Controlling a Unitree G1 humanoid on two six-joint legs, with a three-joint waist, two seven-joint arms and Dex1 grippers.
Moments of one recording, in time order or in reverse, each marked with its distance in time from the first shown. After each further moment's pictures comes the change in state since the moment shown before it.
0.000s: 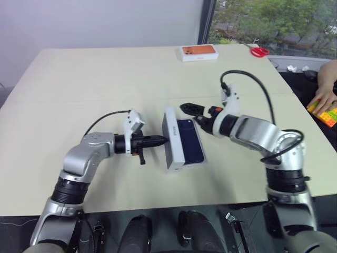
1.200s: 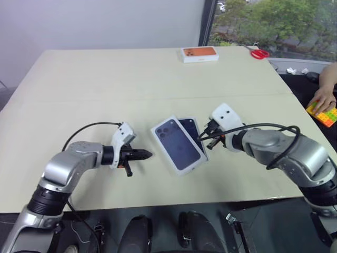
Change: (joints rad) left arm 0.102 0.194 -0.061 -0.107 0.001 0.165 0.105; right arm 0.028 -0.327 0.356 -0.313 -1.097 0.156 0.829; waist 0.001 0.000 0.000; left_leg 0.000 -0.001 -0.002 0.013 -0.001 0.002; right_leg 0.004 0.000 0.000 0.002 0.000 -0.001
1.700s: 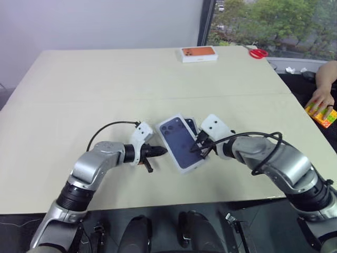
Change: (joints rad) left arm -0.060 -0.172 -0.041 0.045 0.060 -0.019 0.120; right arm 0.033 0.103 0.039 -0.019 -0.171 0.058 0.111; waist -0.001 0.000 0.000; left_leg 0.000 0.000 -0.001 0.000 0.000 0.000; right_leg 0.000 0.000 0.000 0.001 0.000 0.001
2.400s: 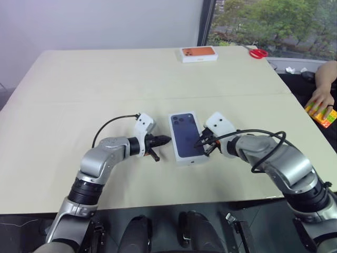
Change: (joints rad) left arm -0.049 -0.114 0.064 0.077 0.004 -0.055 0.063; right arm 0.022 0.041 -0.064 0.000 -0.116 0.069 0.061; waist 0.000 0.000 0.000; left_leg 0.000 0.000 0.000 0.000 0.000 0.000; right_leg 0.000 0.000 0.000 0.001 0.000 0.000
